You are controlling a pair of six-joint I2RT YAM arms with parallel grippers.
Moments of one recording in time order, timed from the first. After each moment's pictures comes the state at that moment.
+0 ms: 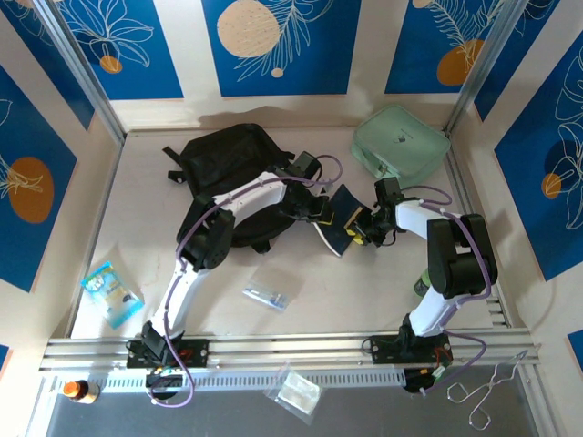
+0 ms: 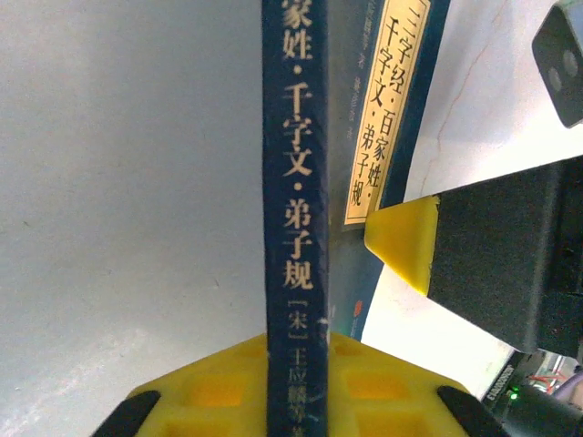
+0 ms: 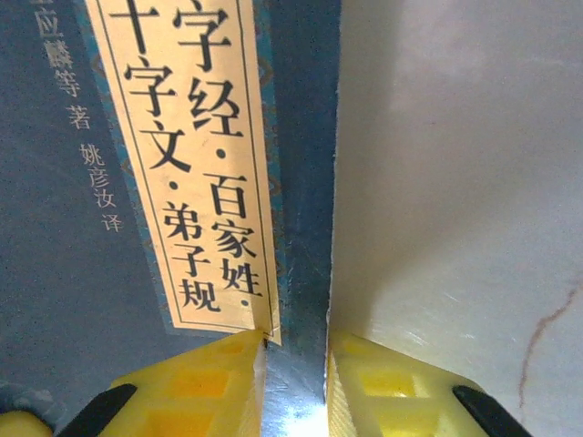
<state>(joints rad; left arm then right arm) -0.71 2.33 1.96 -0.77 0.54 -0.46 0.14 1.69 0.90 -0.46 -0.41 0.86</state>
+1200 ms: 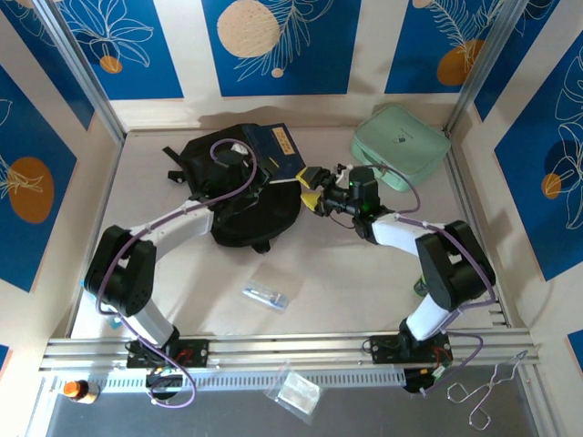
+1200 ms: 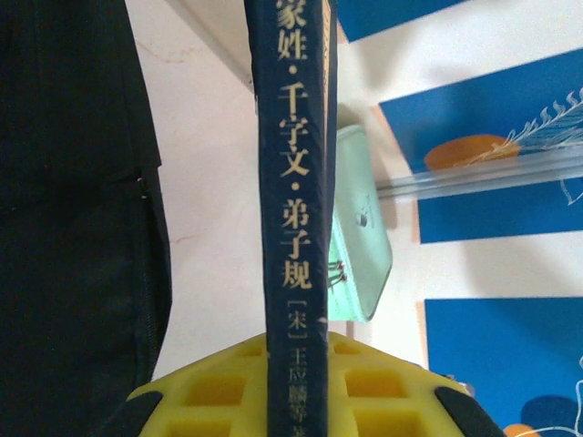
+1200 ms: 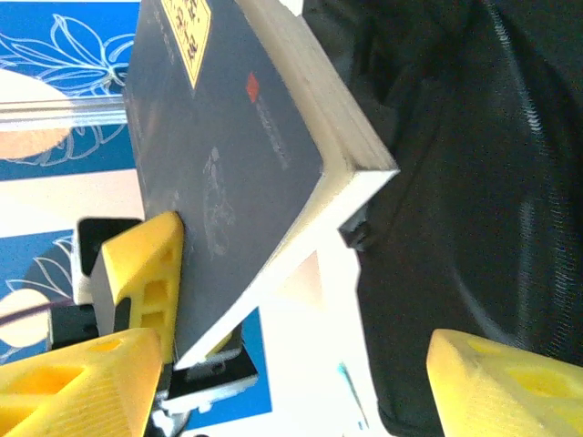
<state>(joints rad) -0.51 1.64 1.08 0.26 0.13 -1.19 0.41 1.65 0.82 0.58 -0.54 1.45</state>
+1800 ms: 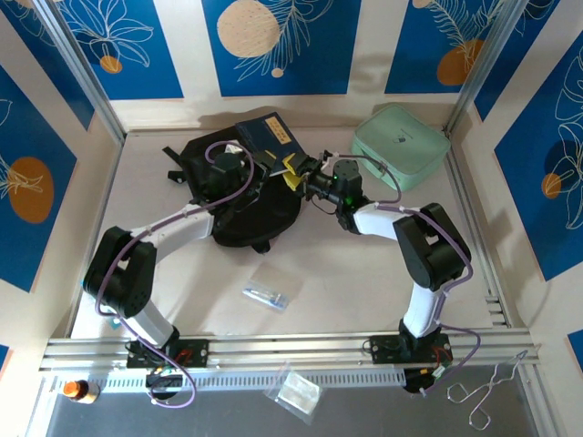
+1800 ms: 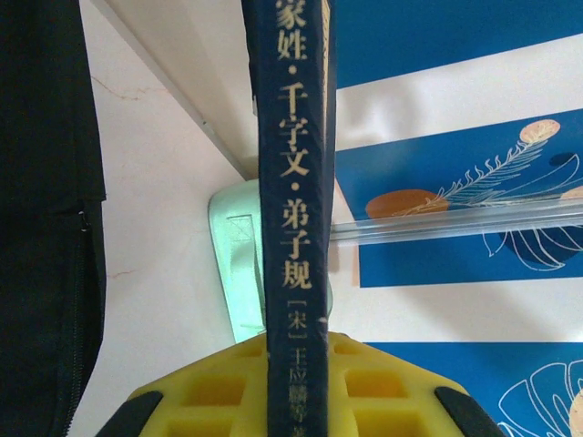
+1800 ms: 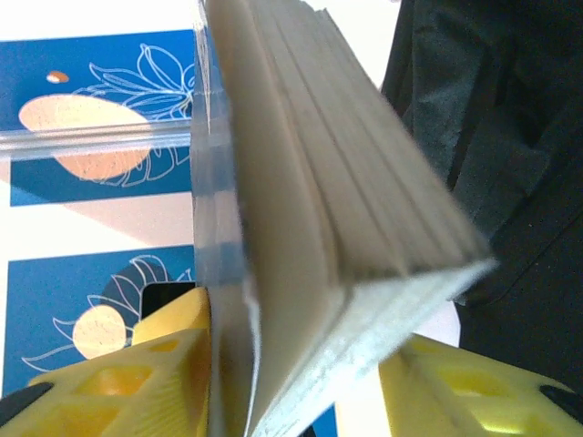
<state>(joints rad) -0.52 1.63 1.04 0.41 0.06 -1.31 0.48 1.82 0.98 0.78 -0.45 1.59</state>
